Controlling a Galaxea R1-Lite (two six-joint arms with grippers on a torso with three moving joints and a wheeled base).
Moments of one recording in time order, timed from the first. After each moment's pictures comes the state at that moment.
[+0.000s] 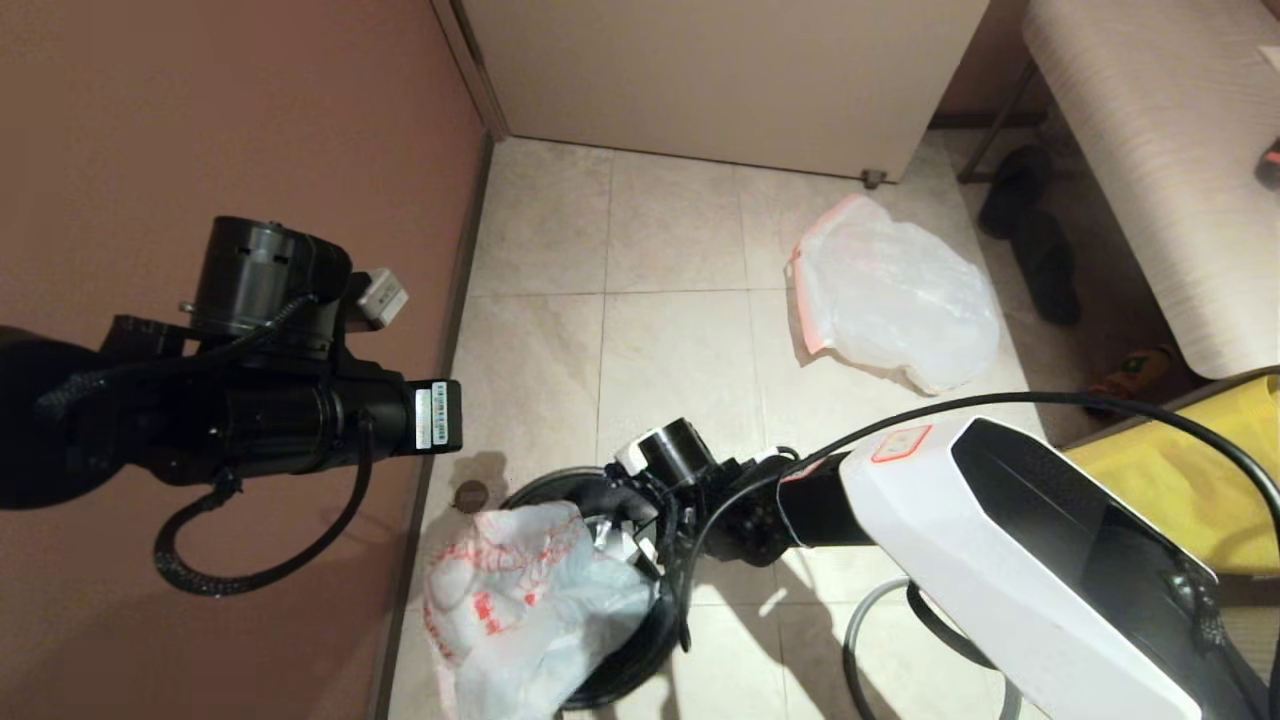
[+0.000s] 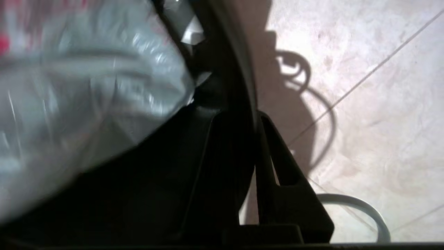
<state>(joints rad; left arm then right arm) -0.37 1.54 -1.05 0.10 0.18 -0.21 0.77 2.52 -1.86 0.13 -0.28 -0.09</state>
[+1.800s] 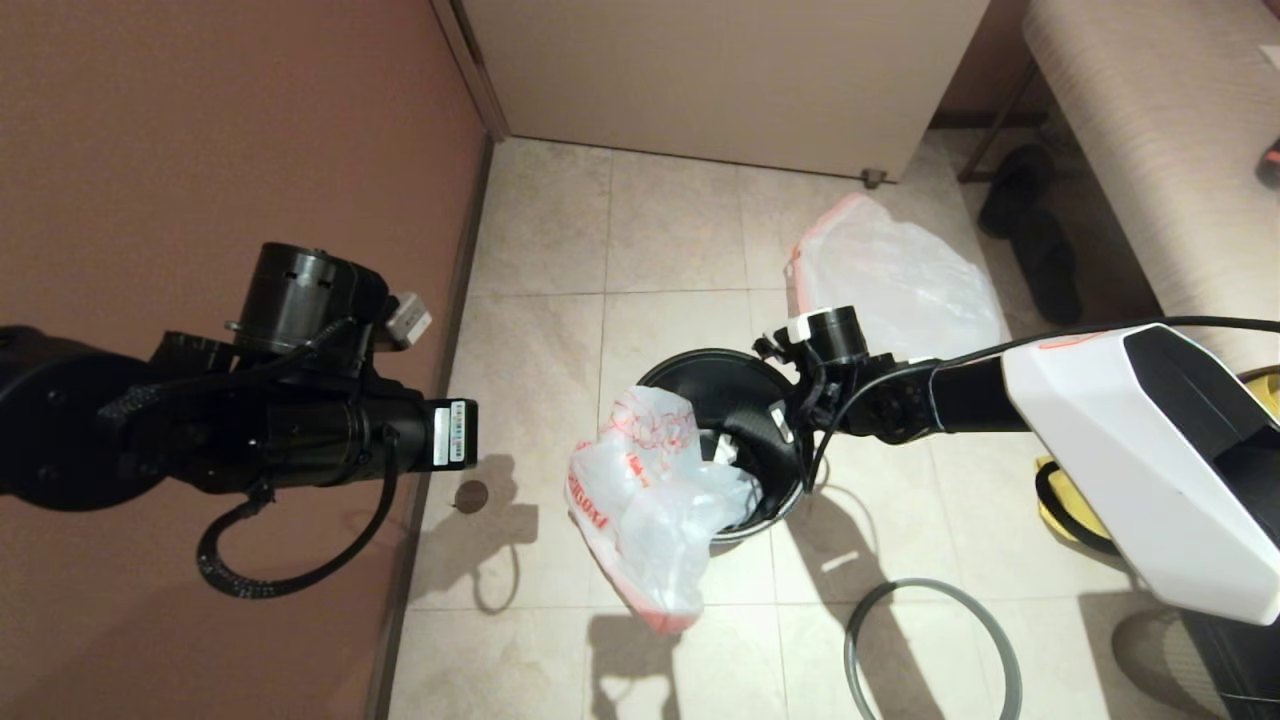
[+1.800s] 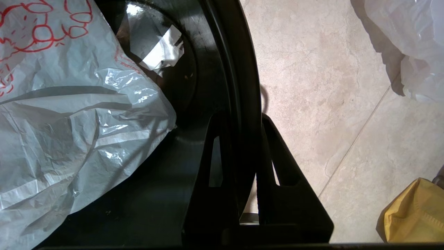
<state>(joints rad) -0.38 1.59 -1.03 0.10 0.17 -0.21 0.43 2.43 -1.87 0.00 -0.30 -0.21</state>
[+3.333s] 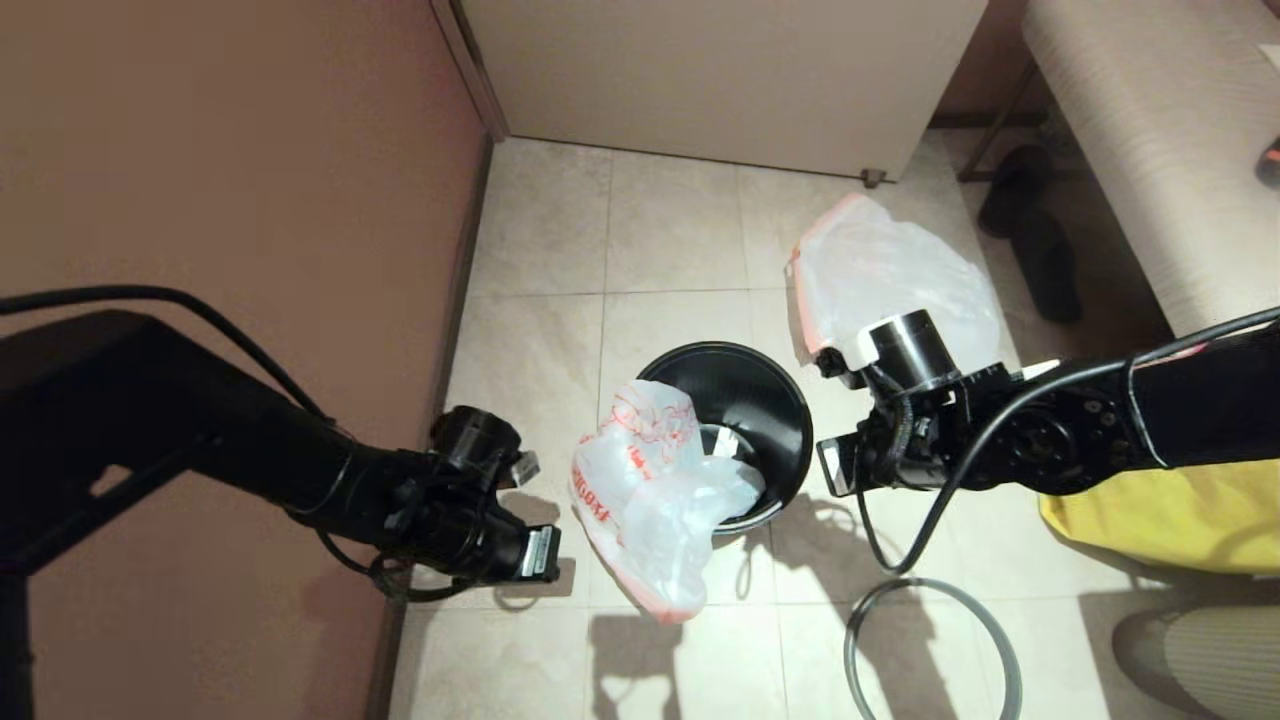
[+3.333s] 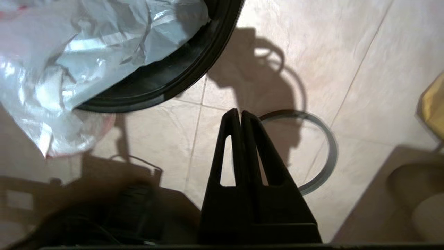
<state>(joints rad) -0.33 2.06 -0.98 -0.01 -0.20 -0.21 0.53 1.96 -1.30 0.08 -0.33 0.14</state>
